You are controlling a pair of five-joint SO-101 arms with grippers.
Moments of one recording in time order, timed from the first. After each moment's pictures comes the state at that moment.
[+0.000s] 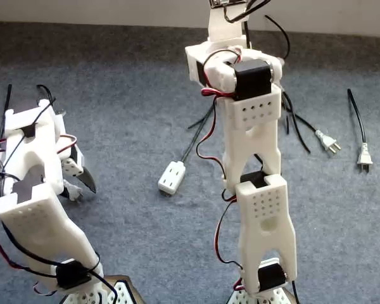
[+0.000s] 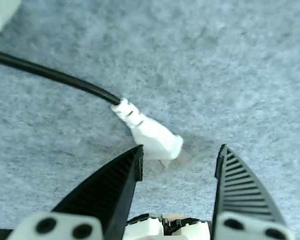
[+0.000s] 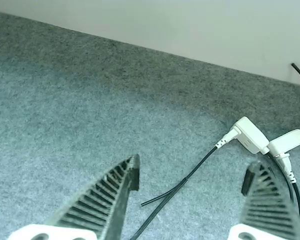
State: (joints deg) left arm -30.0 31.9 -0.3 93.5 -1.3; right arm -22.2 41.1 -95.2 98.9 0.7
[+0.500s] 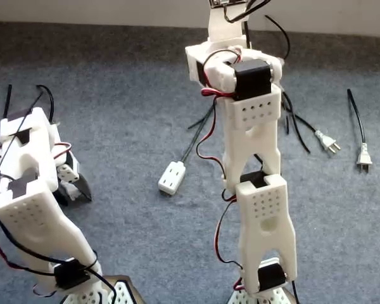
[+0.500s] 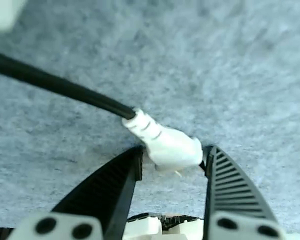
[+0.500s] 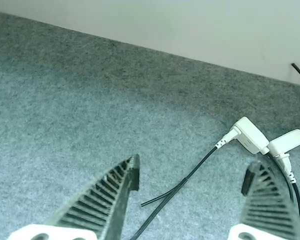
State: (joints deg) left arm -30.5 32.1 -1.1 93.8 -1.4; right arm -22.2 41.1 -95.2 98.9 0.7
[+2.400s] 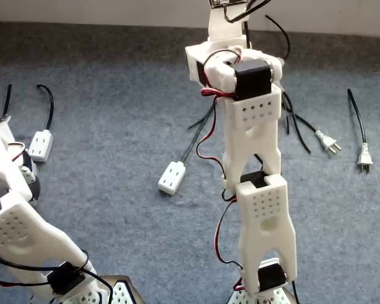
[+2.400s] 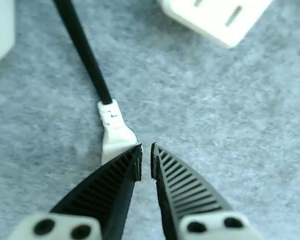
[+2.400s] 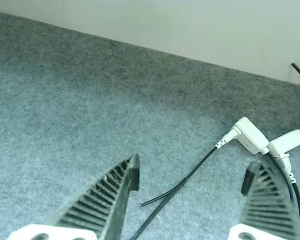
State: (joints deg) left arm -47.3 29.8 -7.6 91.0 -9.5; right arm -22.2 41.1 -95.2 98.9 0.7
